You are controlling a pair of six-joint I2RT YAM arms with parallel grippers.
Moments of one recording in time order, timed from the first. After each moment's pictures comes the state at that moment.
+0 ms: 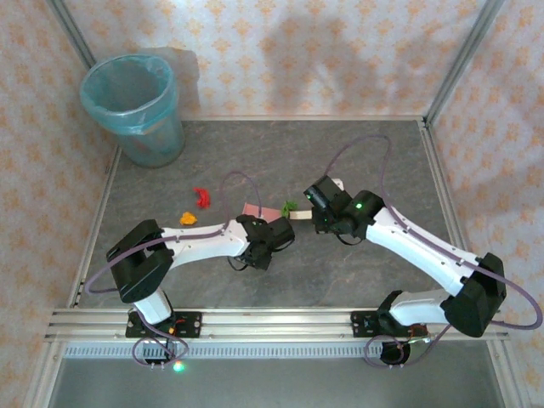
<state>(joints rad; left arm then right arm) -0.97 1.67 1.07 -0.91 -0.24 -0.67 0.78 1.28 1.12 -0.99 0.27 0.63</state>
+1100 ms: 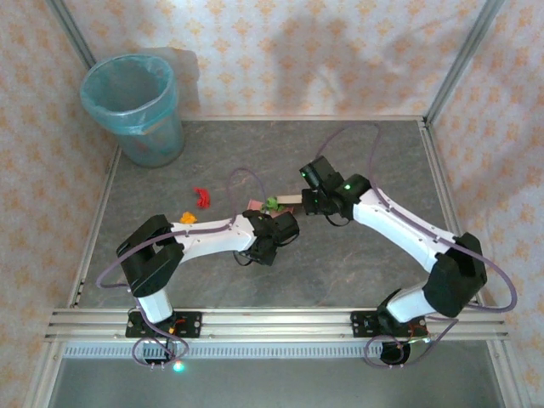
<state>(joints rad) -0.94 1.74 1.14 -0.91 -0.23 -0.63 0.68 1.42 1.19 -0.82 0.16 0.53</state>
